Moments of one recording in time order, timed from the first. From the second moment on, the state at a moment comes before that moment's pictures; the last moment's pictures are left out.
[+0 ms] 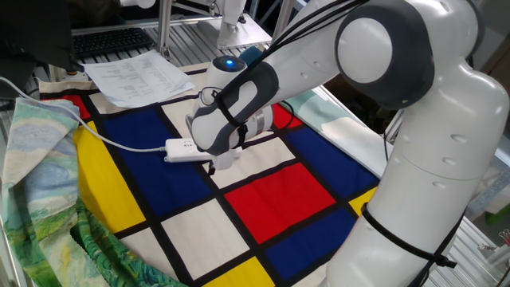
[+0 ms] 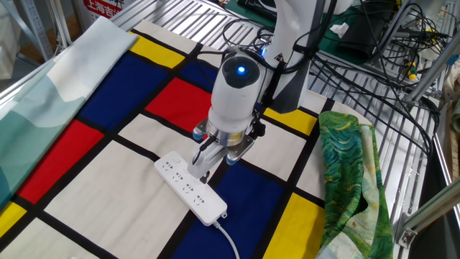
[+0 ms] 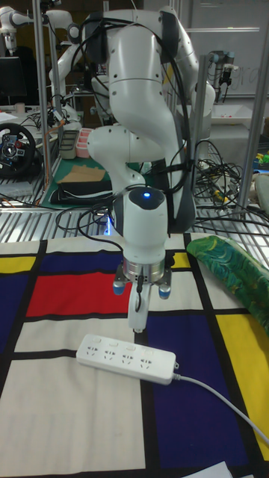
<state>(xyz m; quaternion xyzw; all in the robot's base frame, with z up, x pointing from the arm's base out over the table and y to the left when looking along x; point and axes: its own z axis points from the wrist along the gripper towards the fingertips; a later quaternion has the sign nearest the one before) 0.489 0.033 0.098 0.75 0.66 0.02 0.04</state>
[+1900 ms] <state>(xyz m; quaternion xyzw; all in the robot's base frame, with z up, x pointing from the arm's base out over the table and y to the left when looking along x) 0.490 0.018 0.090 0.77 0.63 0.04 0.04</state>
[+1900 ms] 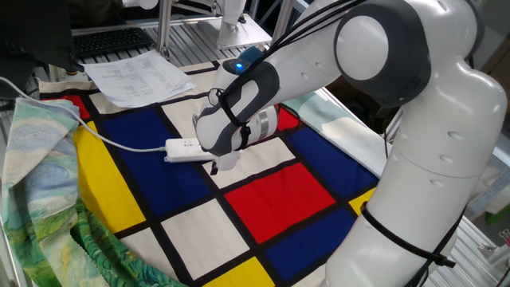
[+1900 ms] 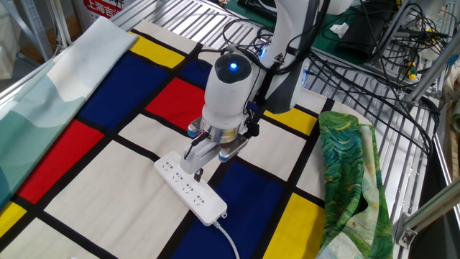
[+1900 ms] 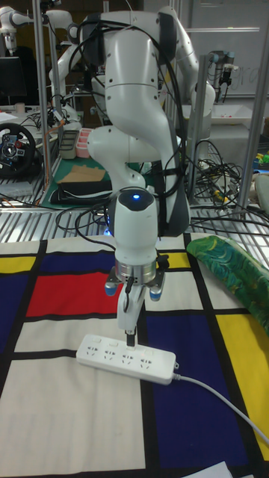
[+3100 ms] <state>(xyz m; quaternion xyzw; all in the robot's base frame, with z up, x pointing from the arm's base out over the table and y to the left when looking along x) 0.489 0.018 0.086 0.77 0.64 0.04 0.04</state>
